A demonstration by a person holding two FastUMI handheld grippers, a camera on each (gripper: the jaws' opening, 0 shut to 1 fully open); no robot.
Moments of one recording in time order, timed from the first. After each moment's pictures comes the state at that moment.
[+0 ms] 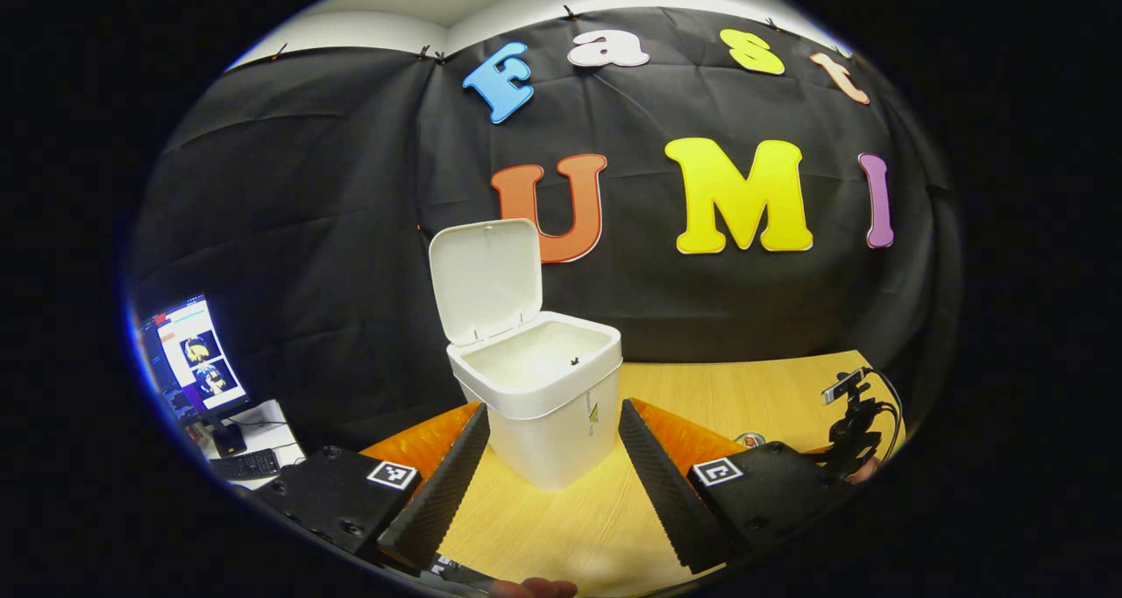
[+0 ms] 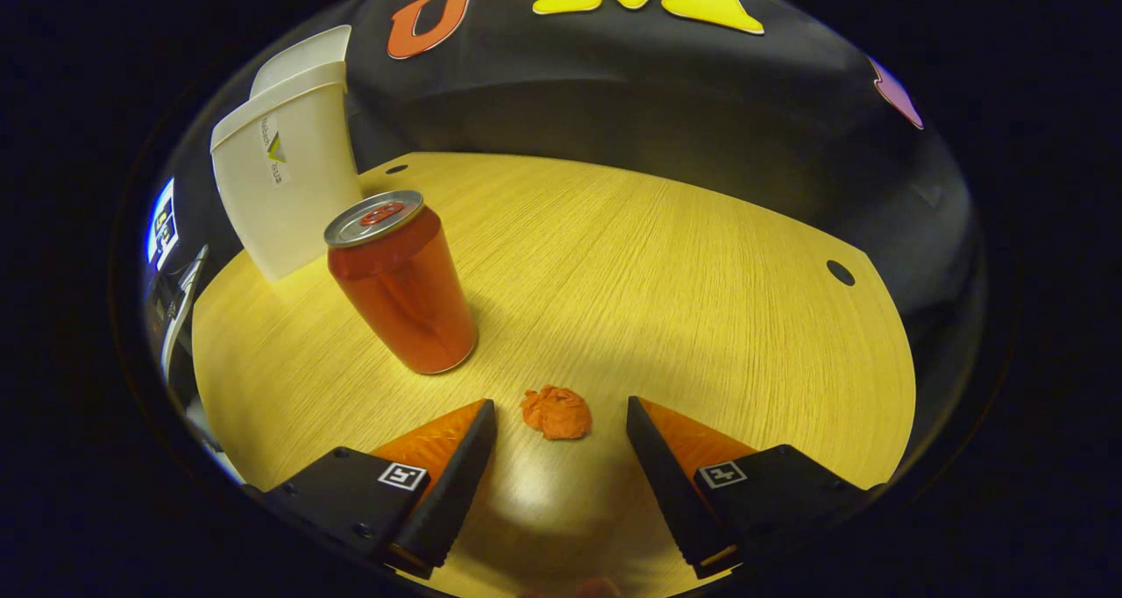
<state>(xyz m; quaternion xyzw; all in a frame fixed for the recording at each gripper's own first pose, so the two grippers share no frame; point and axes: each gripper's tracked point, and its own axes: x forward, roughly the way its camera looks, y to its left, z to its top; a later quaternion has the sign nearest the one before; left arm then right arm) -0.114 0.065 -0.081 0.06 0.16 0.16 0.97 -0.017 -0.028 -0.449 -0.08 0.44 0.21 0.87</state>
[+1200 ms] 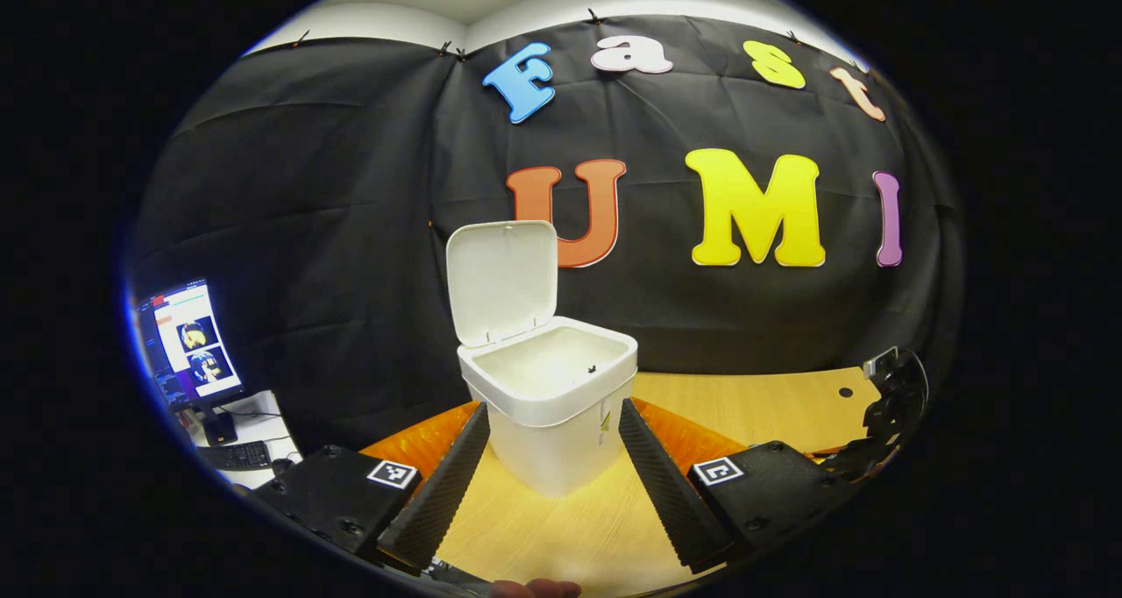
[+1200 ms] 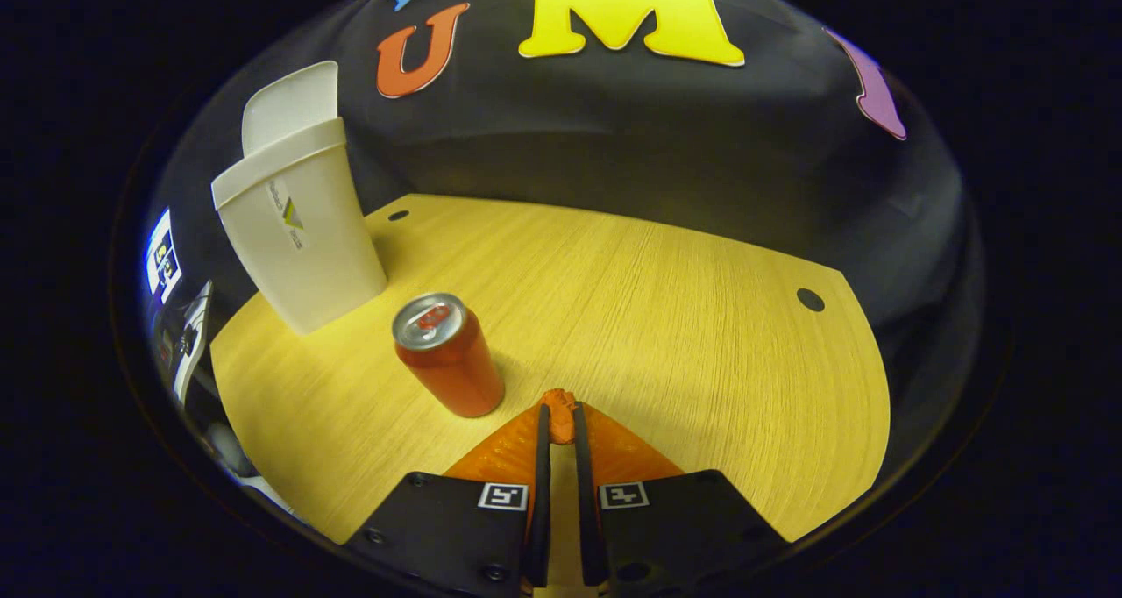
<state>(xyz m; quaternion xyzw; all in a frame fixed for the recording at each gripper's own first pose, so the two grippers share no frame) -0.100 0.077 -0.080 0.03 0.14 0.15 0.98 -0.013 -0.015 -0.348 -0.04 0.40 0.19 0.89</state>
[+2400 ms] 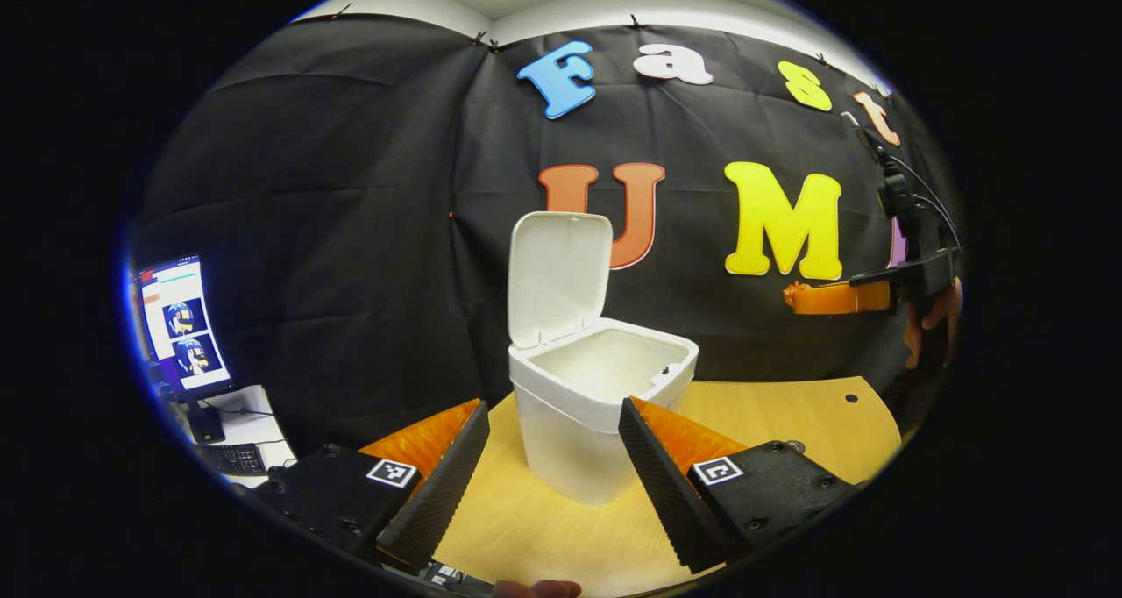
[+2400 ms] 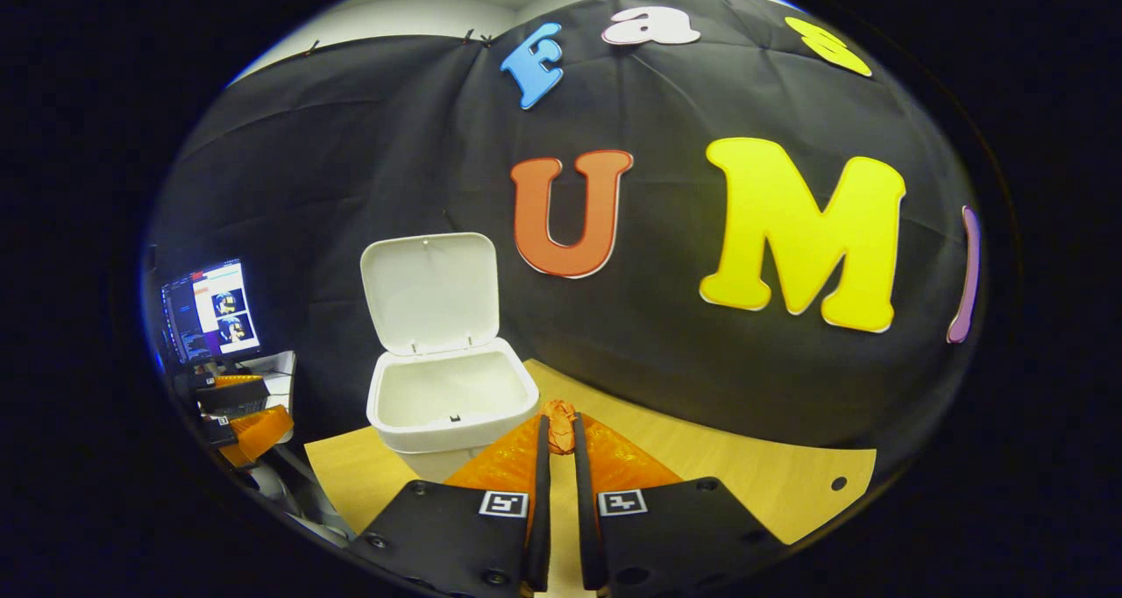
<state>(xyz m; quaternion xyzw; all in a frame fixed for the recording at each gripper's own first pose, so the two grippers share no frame) -0.118 0.185 -0.087 0.00 0.12 0.16 0.98 0.045 0.252 -0.070 -0.03 0.21 0.36 0.91</state>
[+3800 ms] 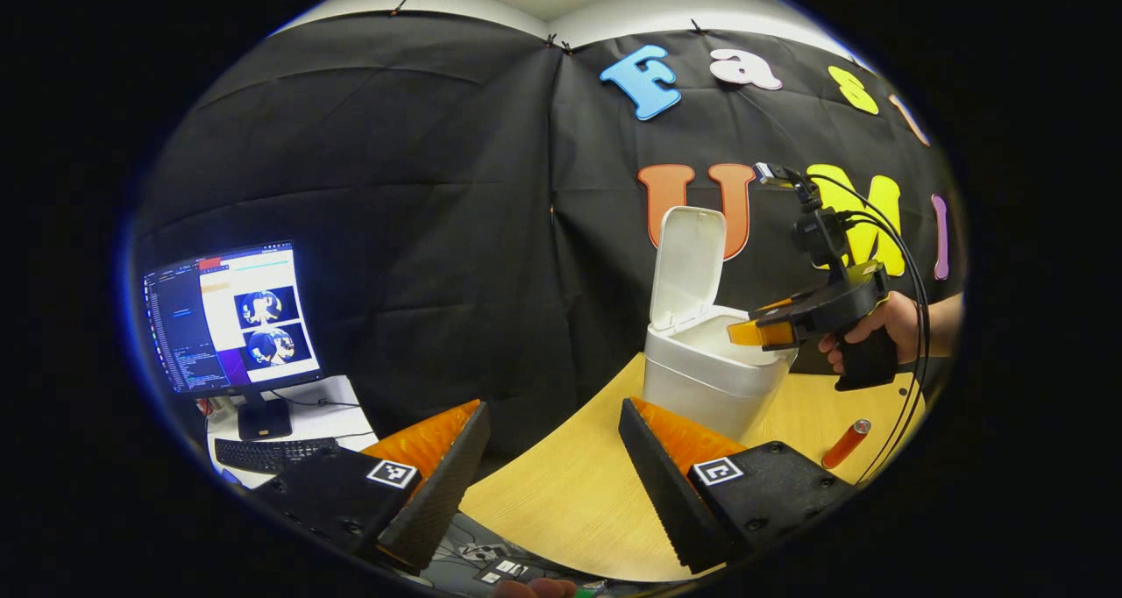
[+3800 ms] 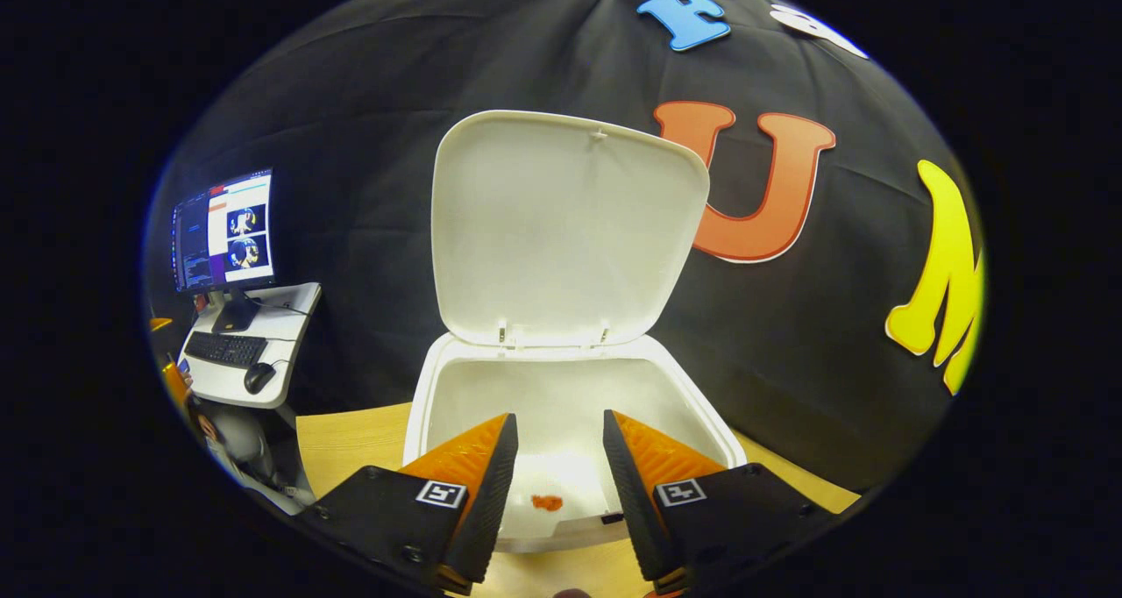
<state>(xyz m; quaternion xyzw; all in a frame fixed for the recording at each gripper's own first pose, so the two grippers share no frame) -0.202 0.280 -0.090 0.01 0.12 0.26 0.96 0.033 0.440 -0.161 -0.13 0.24 0.44 0.85</state>
